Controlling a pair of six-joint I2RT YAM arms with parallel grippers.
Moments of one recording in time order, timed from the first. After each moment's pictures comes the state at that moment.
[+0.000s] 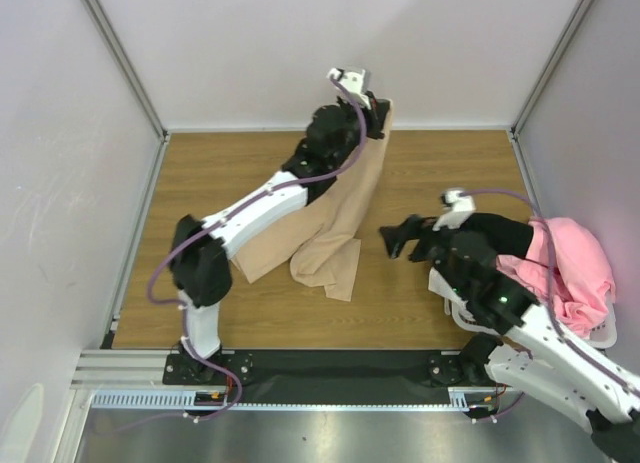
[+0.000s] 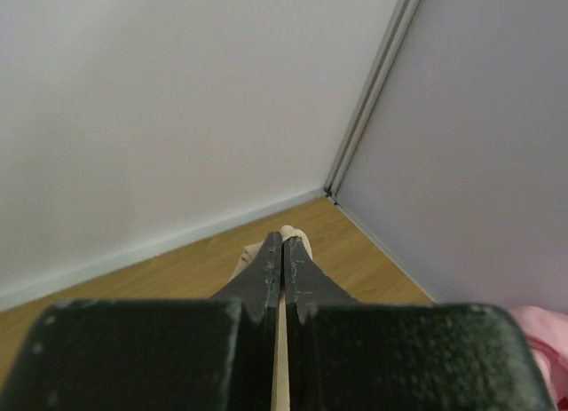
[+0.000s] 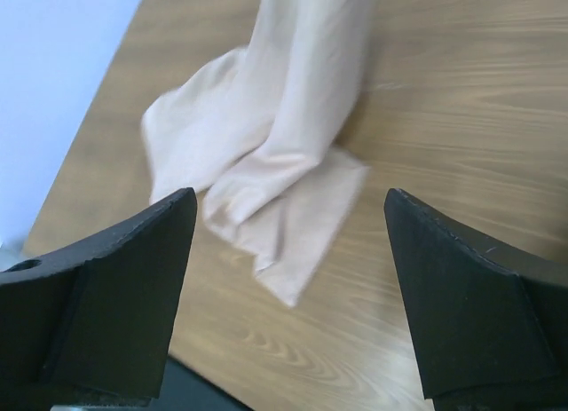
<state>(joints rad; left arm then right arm) -0.75 1.87 1.75 0.31 -0.12 -0.22 0.80 0.75 0.66 -0.11 0.25 0.49</state>
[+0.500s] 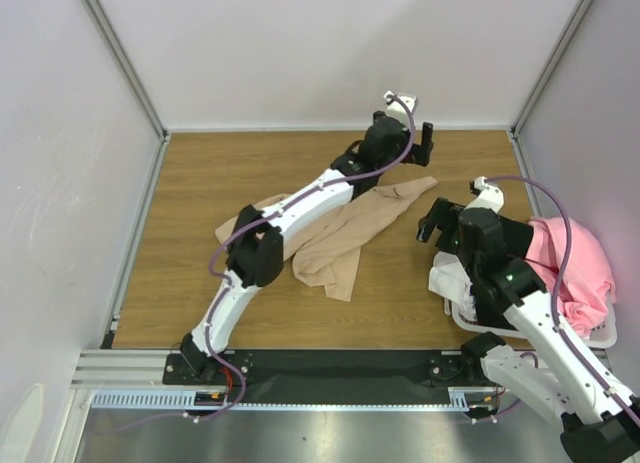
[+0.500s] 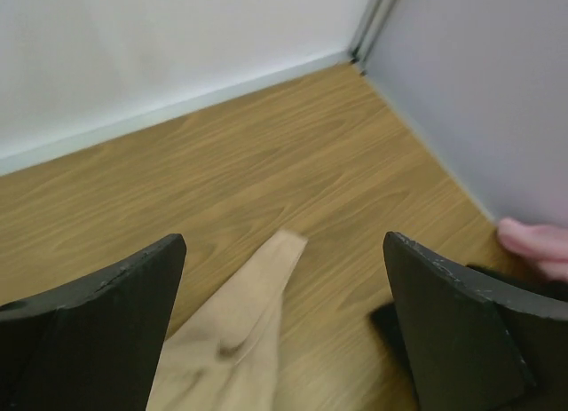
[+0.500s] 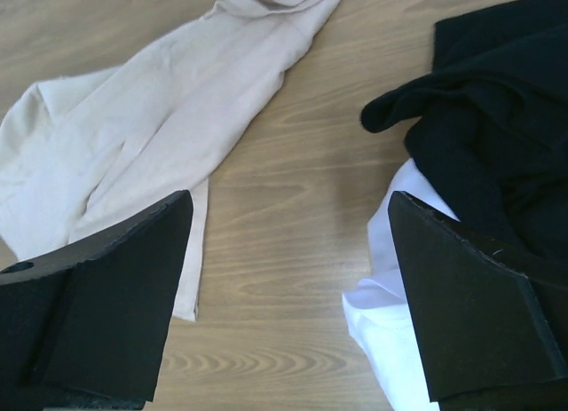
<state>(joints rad) -0.82 2.36 2.24 -0.02 -0.17 -0.27 0.46 0.76 0.77 -0.47 0.35 0.55</state>
